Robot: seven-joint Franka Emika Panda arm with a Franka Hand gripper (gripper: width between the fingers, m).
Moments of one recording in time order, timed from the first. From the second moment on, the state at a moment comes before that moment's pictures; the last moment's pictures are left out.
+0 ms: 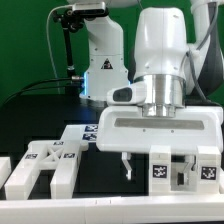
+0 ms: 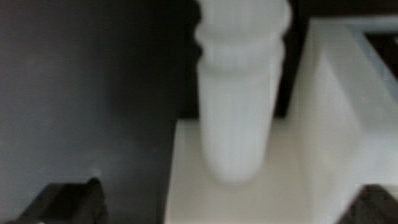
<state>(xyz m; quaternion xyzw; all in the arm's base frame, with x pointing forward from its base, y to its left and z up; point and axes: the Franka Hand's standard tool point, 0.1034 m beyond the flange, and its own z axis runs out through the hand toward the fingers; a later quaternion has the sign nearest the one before) 0.596 0.051 0.011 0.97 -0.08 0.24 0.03</state>
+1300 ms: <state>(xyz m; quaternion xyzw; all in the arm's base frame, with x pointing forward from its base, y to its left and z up) 0.597 0.038 0.013 0.96 -0.09 0.25 0.04</state>
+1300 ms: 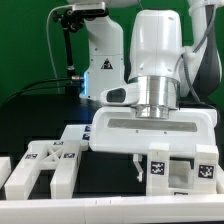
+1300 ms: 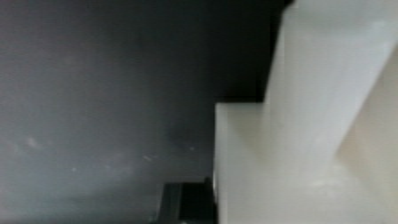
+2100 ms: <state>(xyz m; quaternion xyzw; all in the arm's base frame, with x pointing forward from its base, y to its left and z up) 0.562 -0.040 0.031 0.98 -0.03 0.18 0.06</state>
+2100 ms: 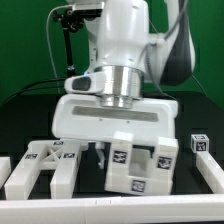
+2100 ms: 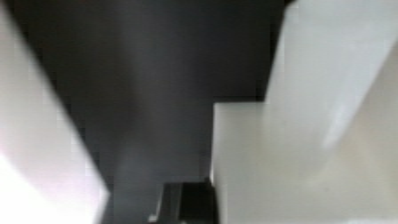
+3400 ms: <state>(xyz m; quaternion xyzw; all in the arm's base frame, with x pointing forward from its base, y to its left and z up) 0.526 -0.033 0.085 0.93 -0.06 -0.35 -0.06</state>
